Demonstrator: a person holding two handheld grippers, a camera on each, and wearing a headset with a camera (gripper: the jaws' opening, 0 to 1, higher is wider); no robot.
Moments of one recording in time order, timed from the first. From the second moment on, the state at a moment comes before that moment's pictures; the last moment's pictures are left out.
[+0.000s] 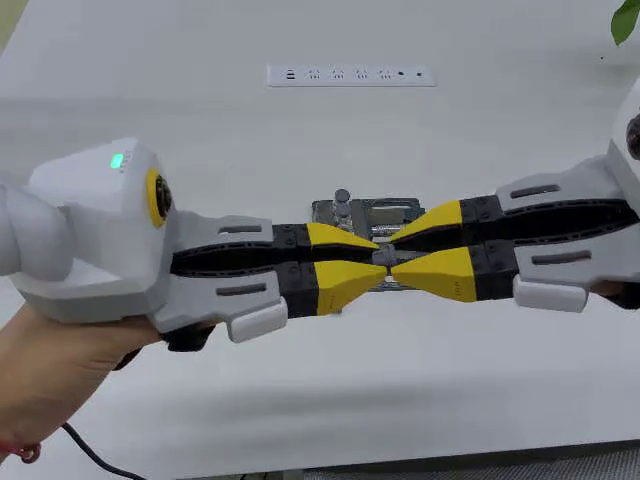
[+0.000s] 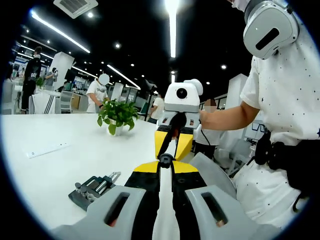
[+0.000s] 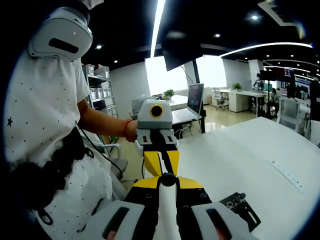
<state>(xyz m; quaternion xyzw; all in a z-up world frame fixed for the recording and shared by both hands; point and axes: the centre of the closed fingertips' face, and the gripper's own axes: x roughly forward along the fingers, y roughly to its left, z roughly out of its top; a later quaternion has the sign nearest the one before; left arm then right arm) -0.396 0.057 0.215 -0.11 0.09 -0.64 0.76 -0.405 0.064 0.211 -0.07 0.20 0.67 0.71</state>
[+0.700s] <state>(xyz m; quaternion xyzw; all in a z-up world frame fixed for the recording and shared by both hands) -0.405 0.062 0.214 -0.13 0.10 -0.65 0.74 -0.410 0.066 0.211 -0.07 0.21 0.69 0.69</state>
